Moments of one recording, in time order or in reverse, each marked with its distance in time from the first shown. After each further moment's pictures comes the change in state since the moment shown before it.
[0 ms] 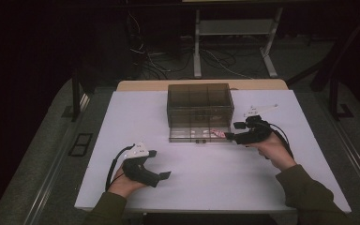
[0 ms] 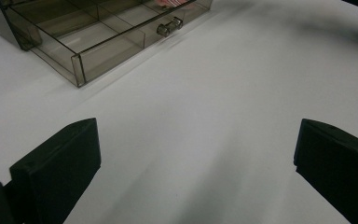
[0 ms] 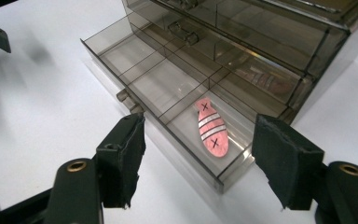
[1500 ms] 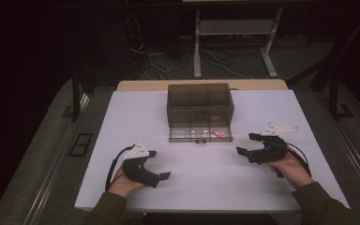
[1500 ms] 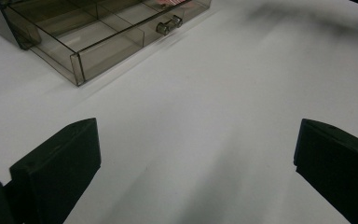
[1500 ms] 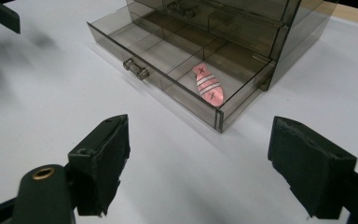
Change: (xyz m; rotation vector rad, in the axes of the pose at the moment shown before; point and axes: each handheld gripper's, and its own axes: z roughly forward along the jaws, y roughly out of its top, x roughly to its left) left arm -0.001 0.000 0.000 0.002 0.003 0.002; right arm 0.018 -0.052 -0.037 -0.083 -0.073 -0.005
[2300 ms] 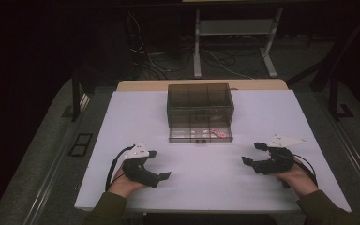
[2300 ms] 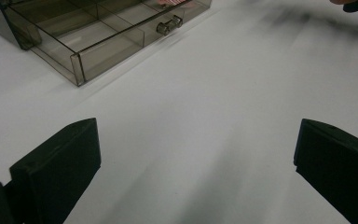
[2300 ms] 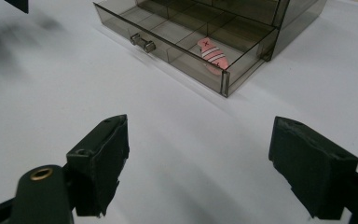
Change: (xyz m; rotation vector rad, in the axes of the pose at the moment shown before) left arm 0.000 0.000 0.000 0.002 0.002 0.002; right arm 0.006 -0.029 -0.015 -0.006 0.002 0.010
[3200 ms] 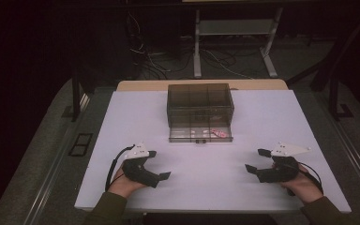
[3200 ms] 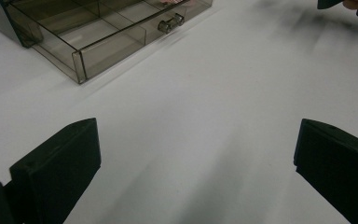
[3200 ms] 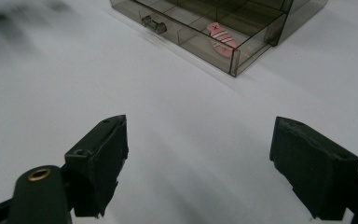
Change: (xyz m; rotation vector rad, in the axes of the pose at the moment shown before) left arm 0.001 -0.001 0.000 0.002 0.004 -0.004; right arm 0.009 -0.016 -0.013 0.011 -0.005 -0.037
